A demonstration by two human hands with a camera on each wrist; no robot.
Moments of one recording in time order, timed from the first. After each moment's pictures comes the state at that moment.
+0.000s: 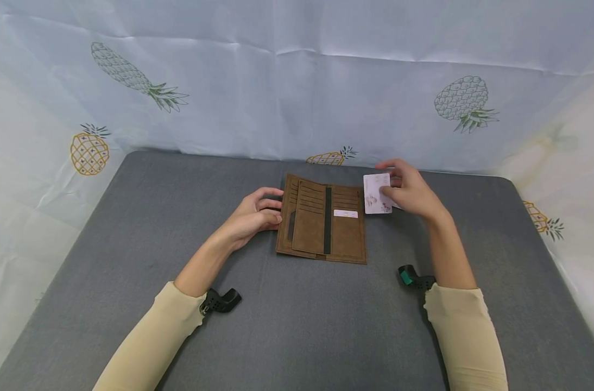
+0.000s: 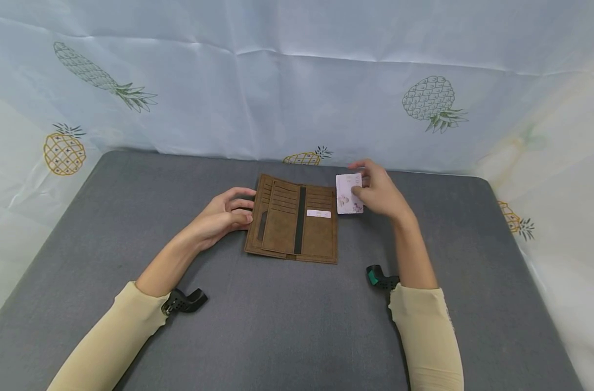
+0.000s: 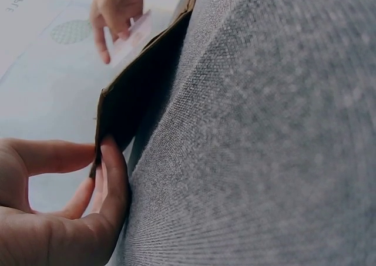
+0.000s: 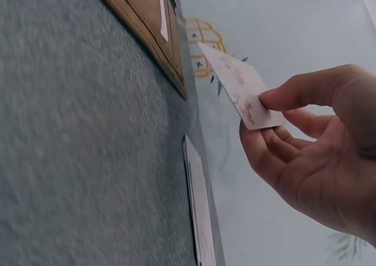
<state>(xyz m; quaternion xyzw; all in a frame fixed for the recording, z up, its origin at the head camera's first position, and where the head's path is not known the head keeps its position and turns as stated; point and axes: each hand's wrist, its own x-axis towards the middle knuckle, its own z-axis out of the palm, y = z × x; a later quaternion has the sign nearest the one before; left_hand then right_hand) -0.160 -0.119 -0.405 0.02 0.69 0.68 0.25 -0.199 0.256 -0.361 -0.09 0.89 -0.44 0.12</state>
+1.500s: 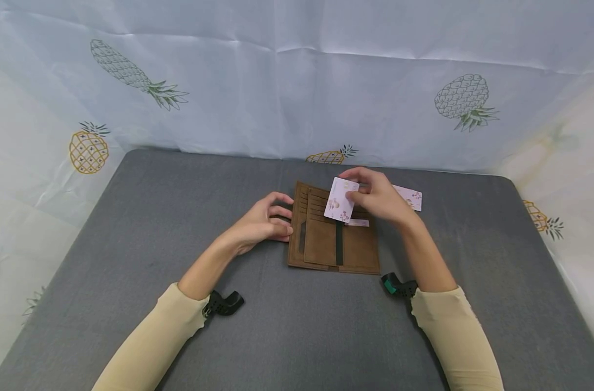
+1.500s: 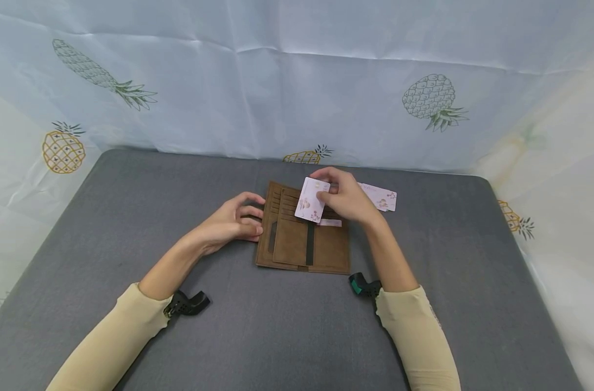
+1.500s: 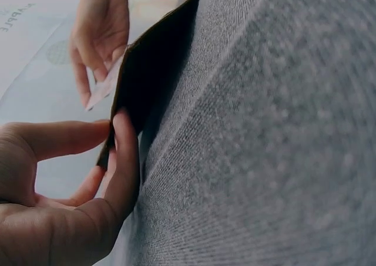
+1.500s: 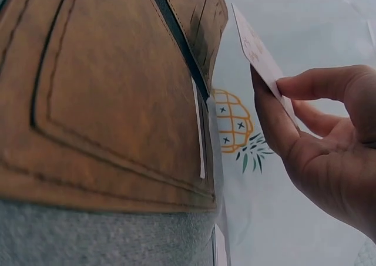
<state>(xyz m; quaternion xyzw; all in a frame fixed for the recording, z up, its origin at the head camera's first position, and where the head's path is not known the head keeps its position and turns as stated) -0.151 -0.107 -0.406 0.07 0.69 0.66 0.29 -0.193 0.201 -0.370 -0.14 0.85 -0.49 0.14</state>
